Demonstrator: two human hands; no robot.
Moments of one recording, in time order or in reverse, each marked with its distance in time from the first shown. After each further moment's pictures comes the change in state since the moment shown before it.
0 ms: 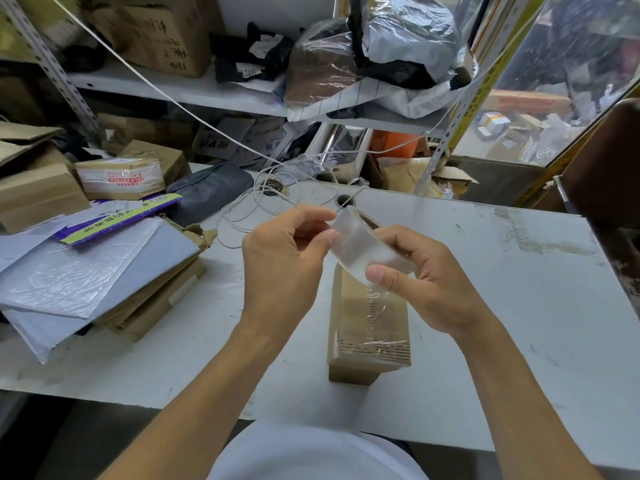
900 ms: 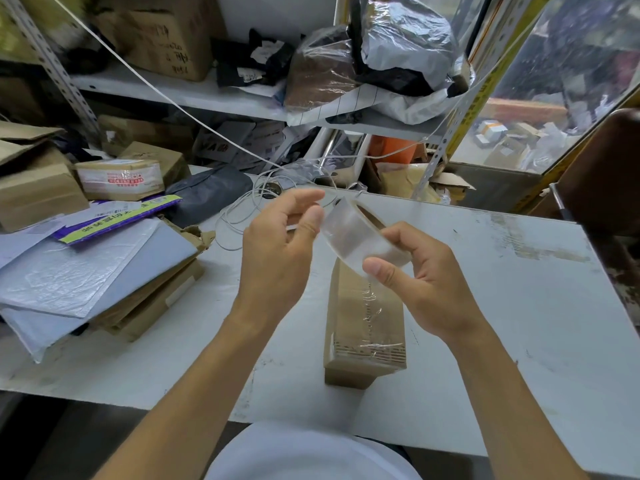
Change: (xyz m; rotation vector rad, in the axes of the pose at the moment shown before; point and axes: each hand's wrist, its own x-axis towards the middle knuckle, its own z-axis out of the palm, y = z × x) left_hand 0.010 0.001 -0.002 -0.040 -0.029 0.010; right_hand -0.004 -0.015 0.005 -0.115 0.156 -0.089
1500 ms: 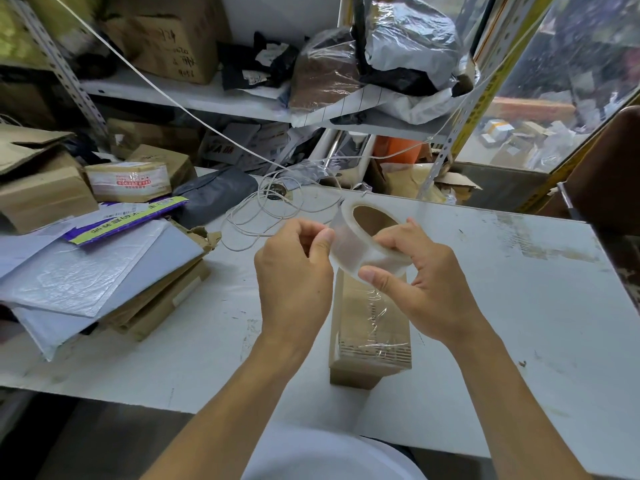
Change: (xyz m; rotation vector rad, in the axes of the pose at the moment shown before) left_hand -0.021 0.002 0.019 0.106 0.182 -0.174; right_hand 0.001 0.008 0.004 -0.253 0.025 -0.139
